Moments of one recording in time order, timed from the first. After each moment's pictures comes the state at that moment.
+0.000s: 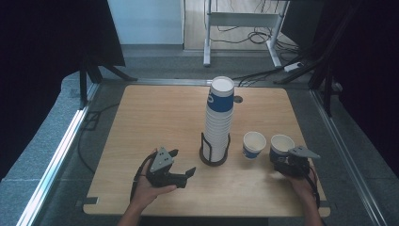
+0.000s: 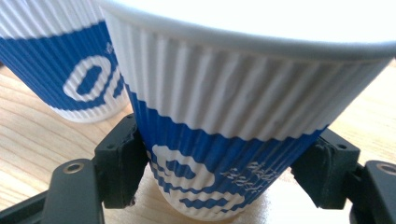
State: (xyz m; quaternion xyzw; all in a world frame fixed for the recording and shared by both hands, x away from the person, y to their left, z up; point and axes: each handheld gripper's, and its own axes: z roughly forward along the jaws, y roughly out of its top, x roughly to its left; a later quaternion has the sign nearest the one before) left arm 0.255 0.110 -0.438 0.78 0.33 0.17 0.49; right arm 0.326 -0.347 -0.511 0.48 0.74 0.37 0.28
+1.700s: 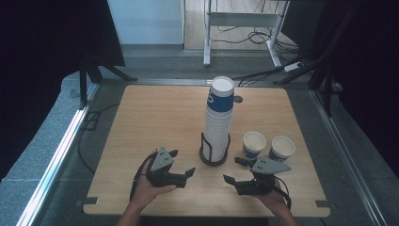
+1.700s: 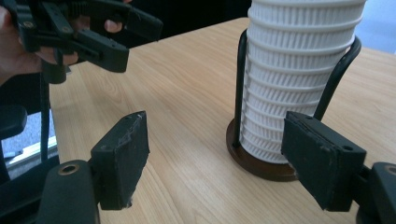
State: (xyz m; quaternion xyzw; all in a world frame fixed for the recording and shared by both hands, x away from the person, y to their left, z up) left arm 0.258 0.112 -0.442 0.79 0.34 0.17 0.49; right arm 0.258 -0.215 -0.449 0.26 0.78 0.55 0.14
